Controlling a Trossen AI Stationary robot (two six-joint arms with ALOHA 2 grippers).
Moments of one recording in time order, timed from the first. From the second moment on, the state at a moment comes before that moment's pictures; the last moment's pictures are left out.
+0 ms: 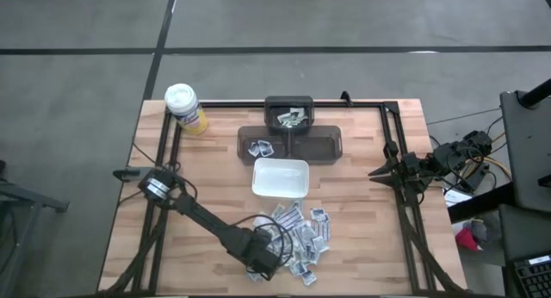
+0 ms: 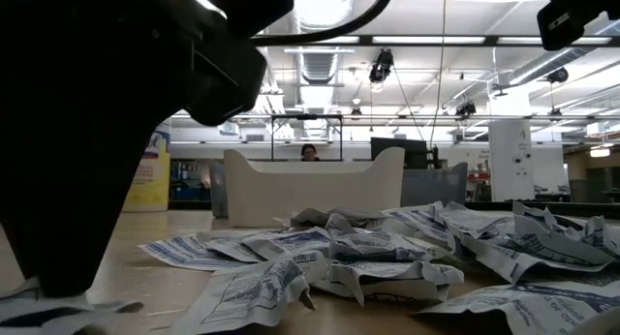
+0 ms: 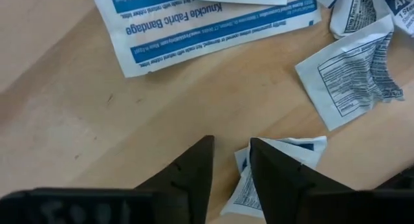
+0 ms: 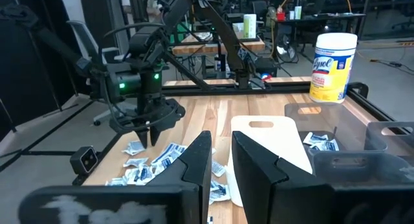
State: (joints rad) left arm -0.57 2.11 1.58 -0.78 0.10 -1.50; right arm 0.50 0.10 0.42 -0.41 0.34 0.15
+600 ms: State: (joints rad) left arm -0.57 2.11 1.54 -0.77 0.06 -1.51; right arm 0.50 0.10 0.42 -0.41 0.34 0.16
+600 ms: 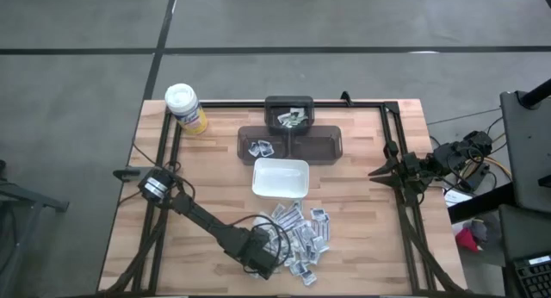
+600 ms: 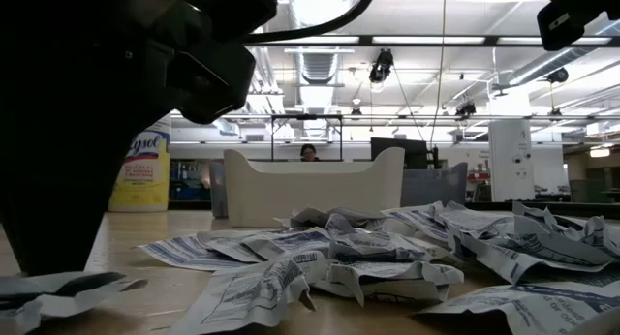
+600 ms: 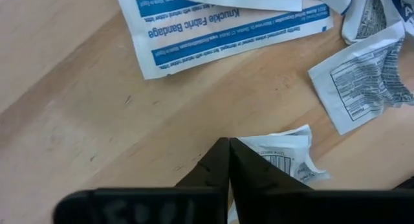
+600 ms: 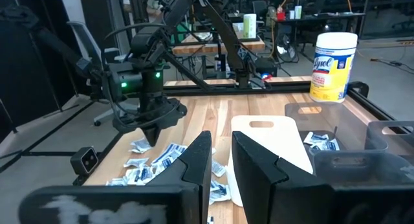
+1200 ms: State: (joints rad) left arm -0.56 2.05 1.55 -0.78 -0.06 -1.33; right arm 0.50 0.10 0.42 -0.41 0.34 0.16
